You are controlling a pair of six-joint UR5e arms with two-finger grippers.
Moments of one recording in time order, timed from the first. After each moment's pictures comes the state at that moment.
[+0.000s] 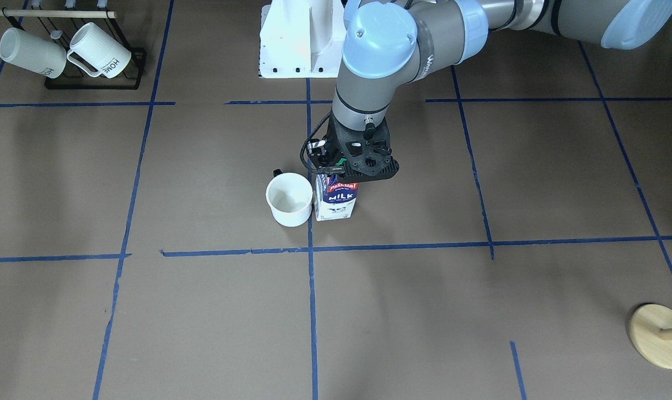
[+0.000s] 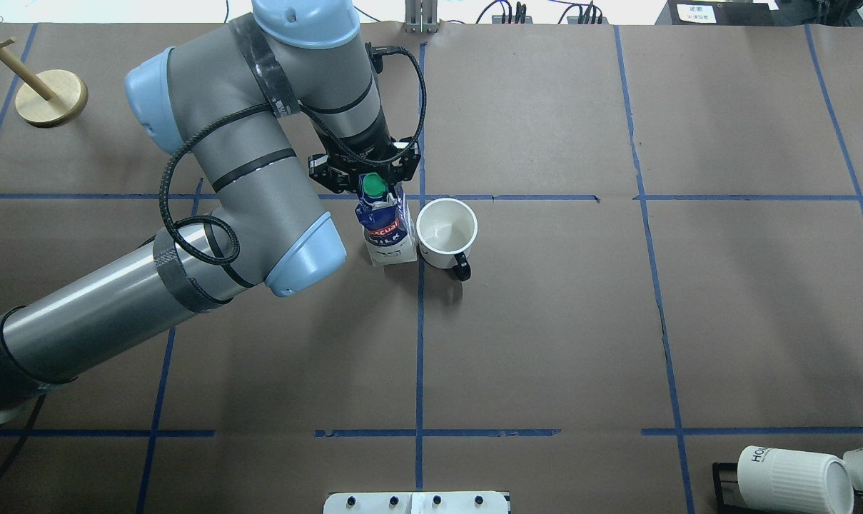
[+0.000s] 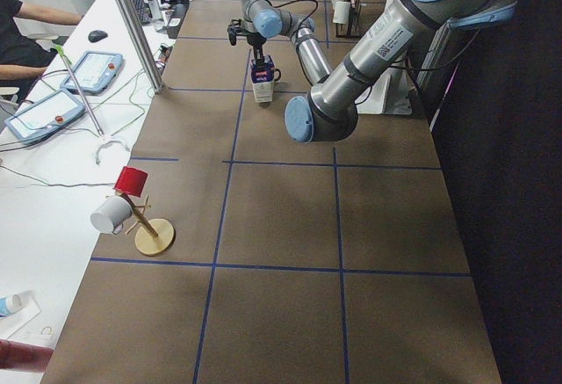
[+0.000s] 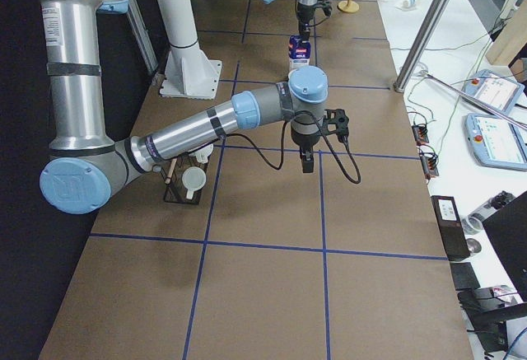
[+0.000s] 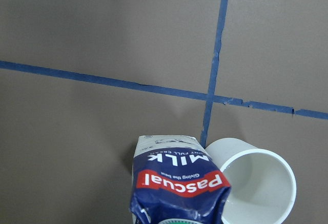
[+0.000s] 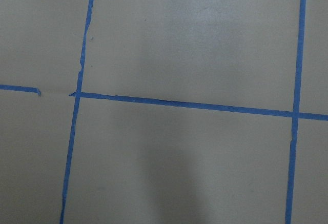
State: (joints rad) left arm -0.71 -2.47 -1.58 -1.43 -2.11 -1.23; right arm 1.46 -1.54 1.97 -1.73 2.43 0.18
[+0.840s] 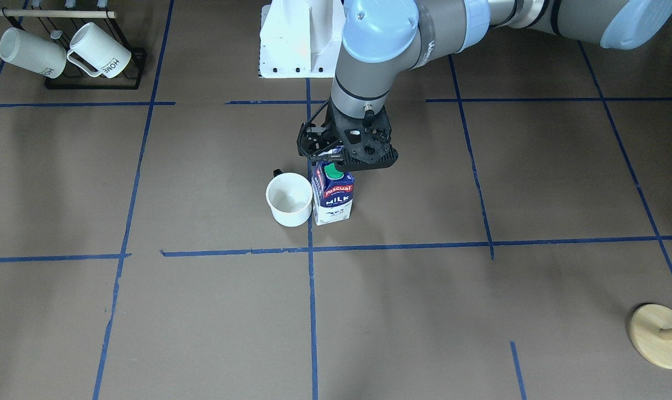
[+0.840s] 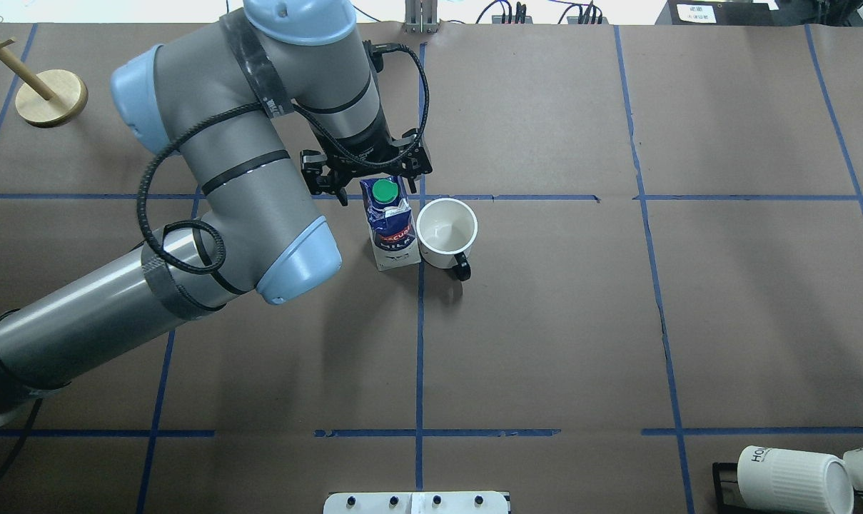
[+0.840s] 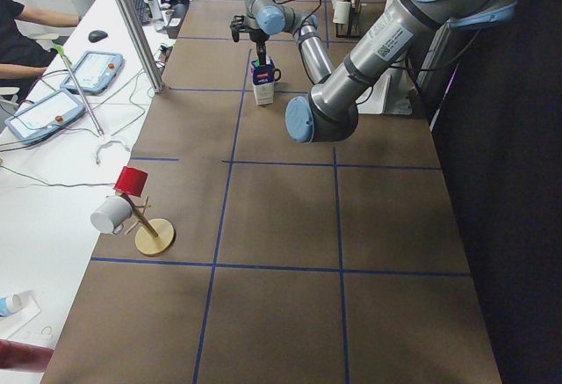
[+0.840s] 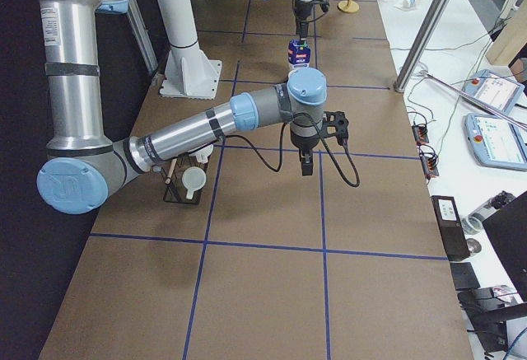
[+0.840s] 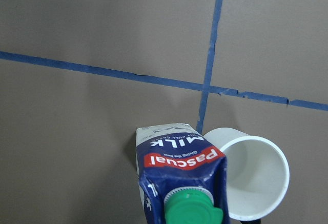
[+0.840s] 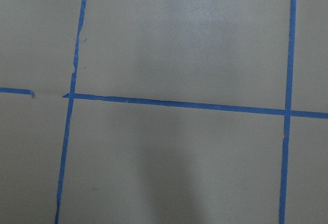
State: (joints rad) left arm -0.71 -2.47 -1.65 -1.38 -2.12 -1.24; right arm 1.48 -1.55 1.97 -1.72 2.43 0.18
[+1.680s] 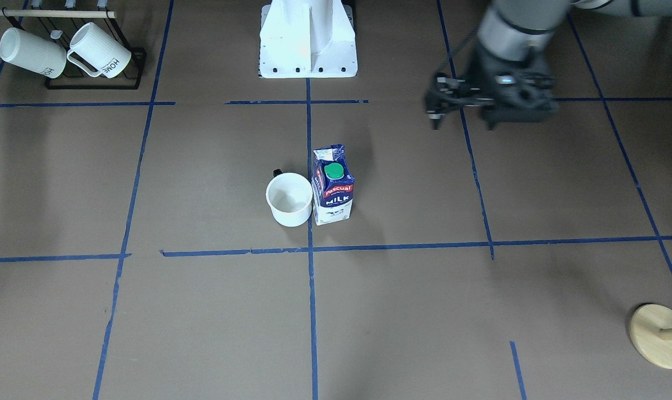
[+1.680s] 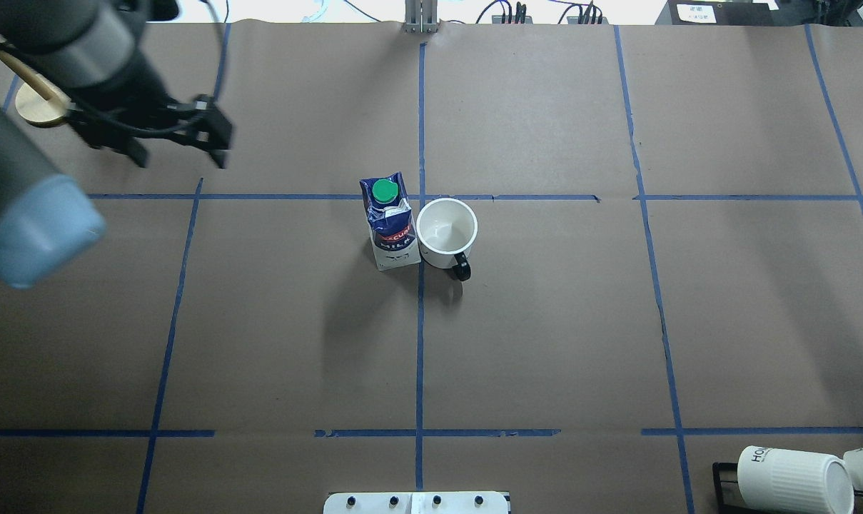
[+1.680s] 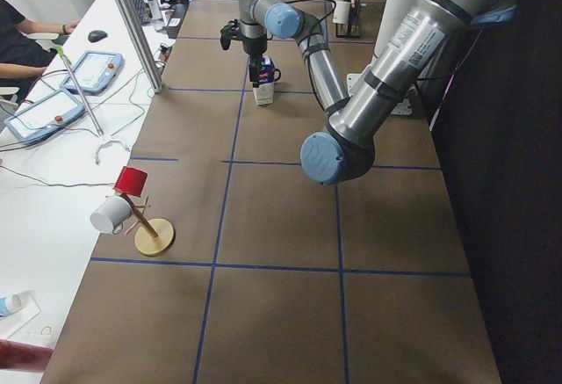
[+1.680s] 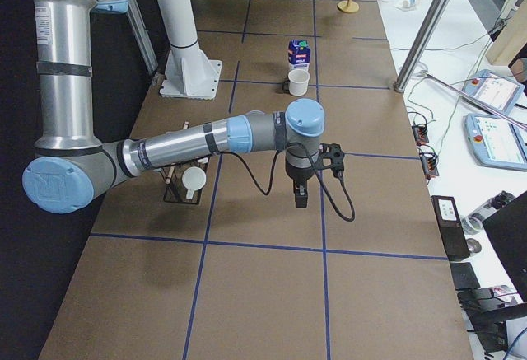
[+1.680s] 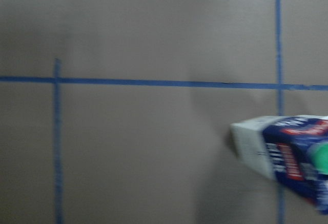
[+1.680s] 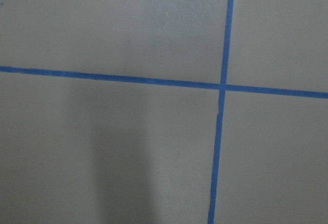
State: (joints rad) left arm -1.02 -2.10 -2.04 -1.11 -2.23 -0.70; right arm 1.53 -1.62 1.87 -1.72 2.34 0.01
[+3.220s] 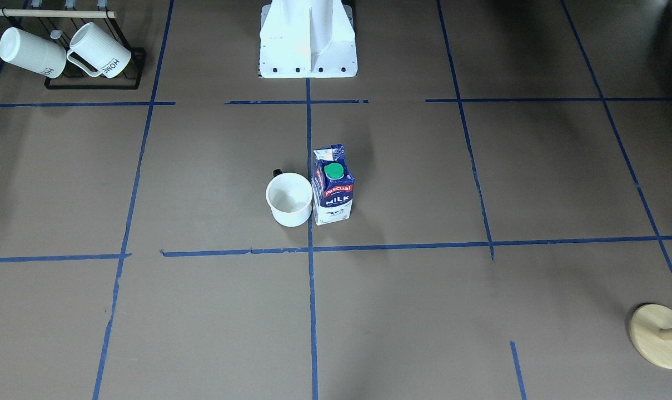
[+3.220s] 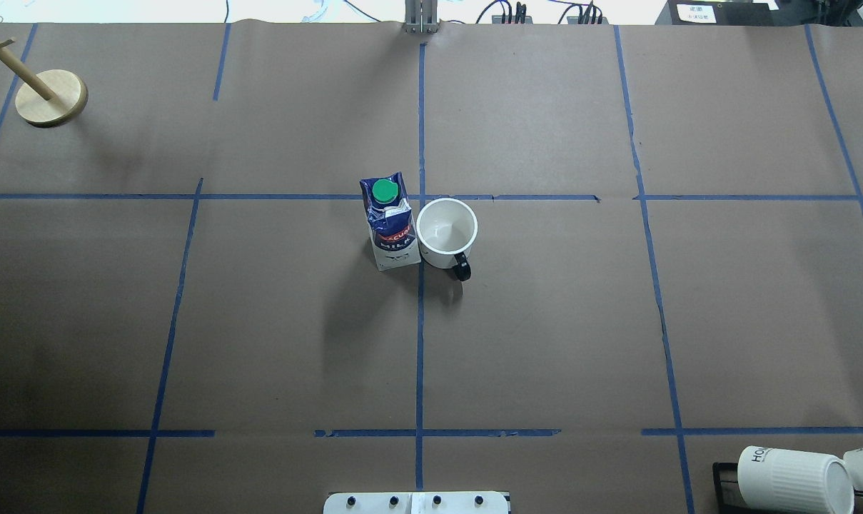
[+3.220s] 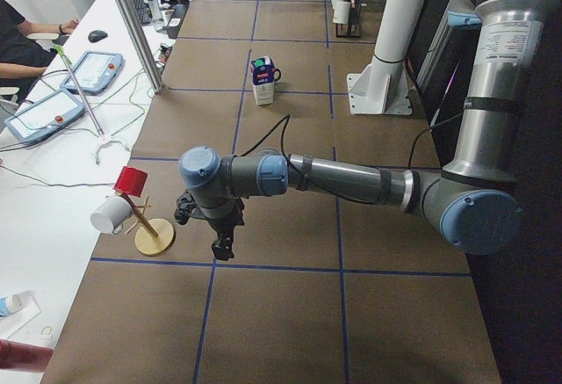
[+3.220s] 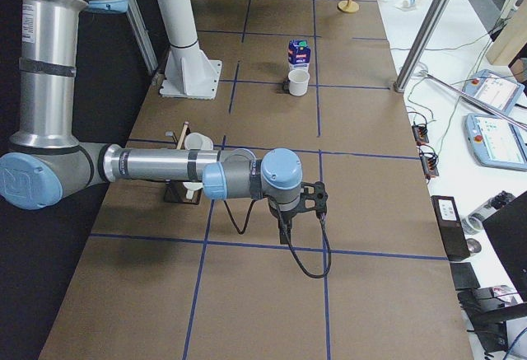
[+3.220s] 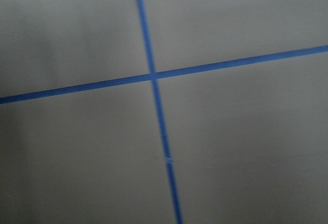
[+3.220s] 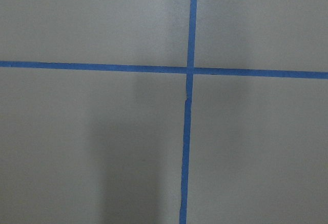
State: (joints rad) left arm -1.54 -1.65 -1.56 -1.42 -2.32 0.18; right arm 1.58 -1.71 1.74 -1.48 2.40 0.03
